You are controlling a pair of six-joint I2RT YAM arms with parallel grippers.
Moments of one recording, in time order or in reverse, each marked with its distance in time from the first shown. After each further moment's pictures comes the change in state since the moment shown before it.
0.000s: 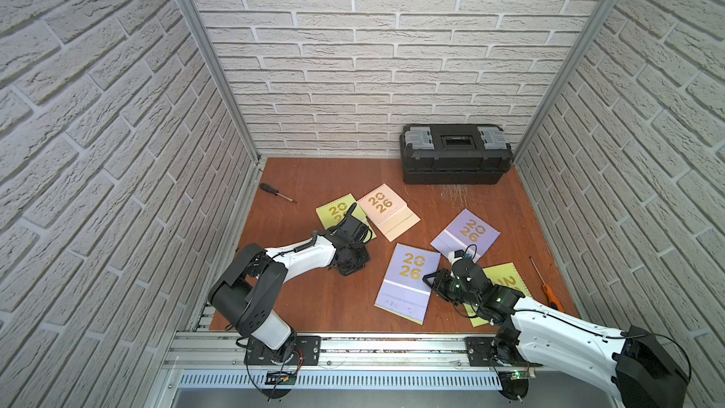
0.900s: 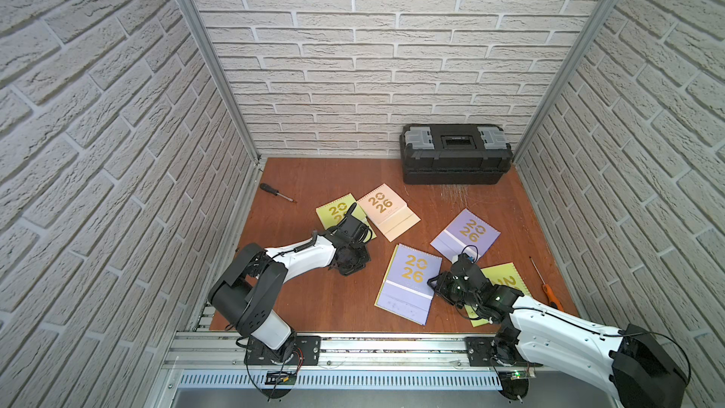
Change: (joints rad) left arm 0.000 0.002 0.000 0.003 0.005 0.000; right arm -0.019 0.019 0.006 -0.098 0.026 -0.004
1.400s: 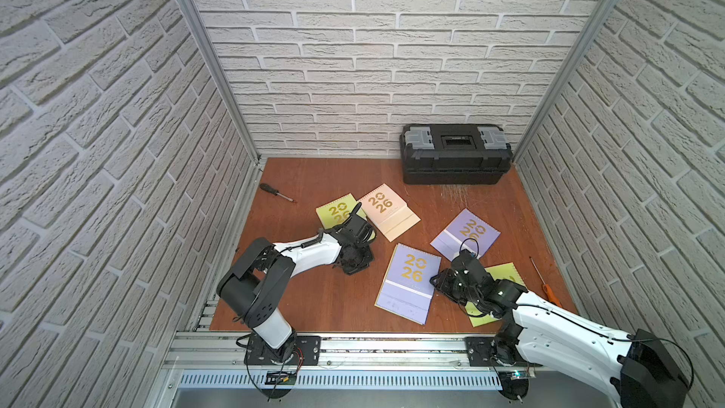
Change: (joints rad) left arm -0.021 0.061 0.047 0.002 0.010 0.000; right arm -0.021 -0.027 0.090 -0.172 0.014 -0.064
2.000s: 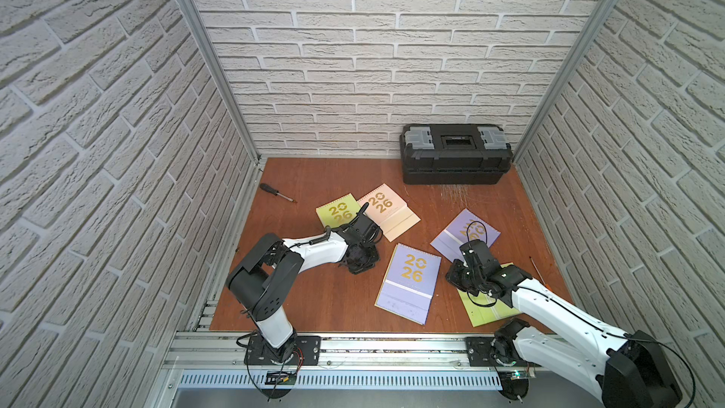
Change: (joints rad) left arm -0.040 0.060 0.045 0.018 0.012 -0.003; right arm -0.238 0.105 0.122 -0.167 -0.065 -0.222
